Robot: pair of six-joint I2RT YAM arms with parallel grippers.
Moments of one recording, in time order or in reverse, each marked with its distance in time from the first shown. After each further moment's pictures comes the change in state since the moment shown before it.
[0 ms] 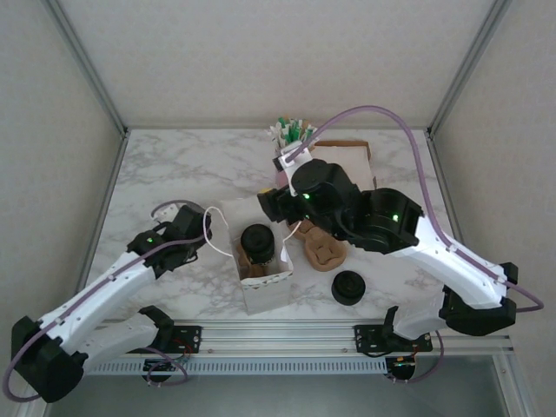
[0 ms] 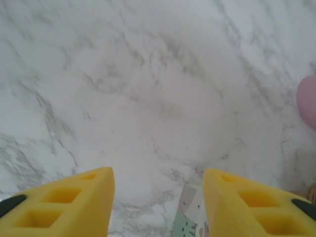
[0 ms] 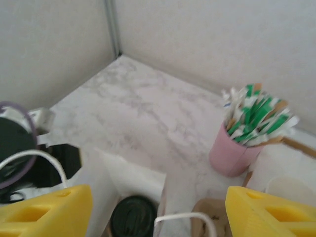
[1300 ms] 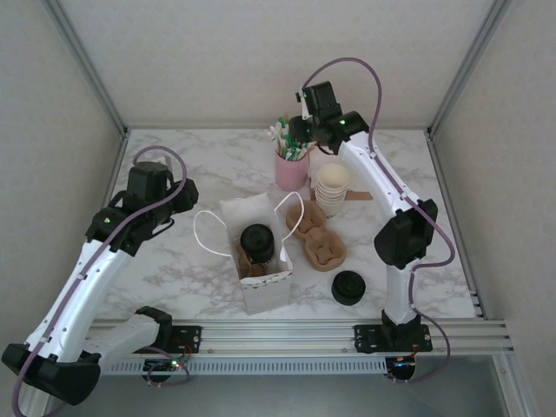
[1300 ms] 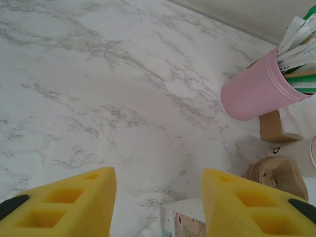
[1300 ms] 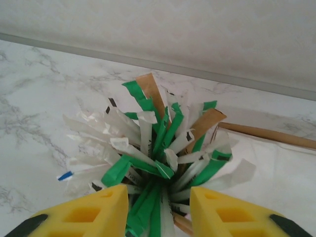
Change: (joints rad) left arm 0.253 0.065 0.328 0.008 0.335 0.542; right arm -0.696 0.666 0.319 0.124 -0.462 -0.073
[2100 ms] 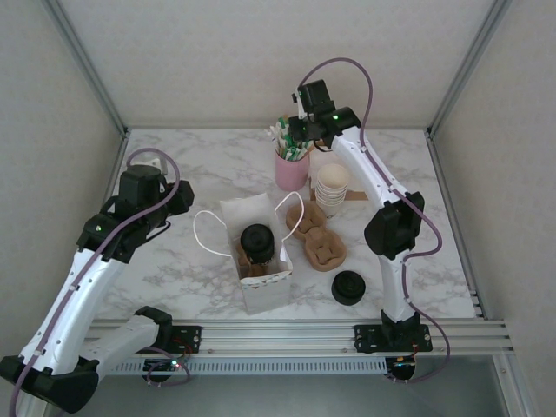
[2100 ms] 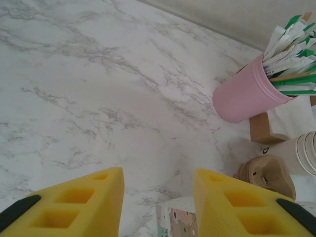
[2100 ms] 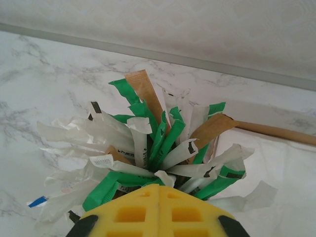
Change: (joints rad) left arm 0.002 -0.052 0.010 -0.021 0.003 0.000; right arm -0.013 0.097 0.101 -0.066 -0.011 -0.001
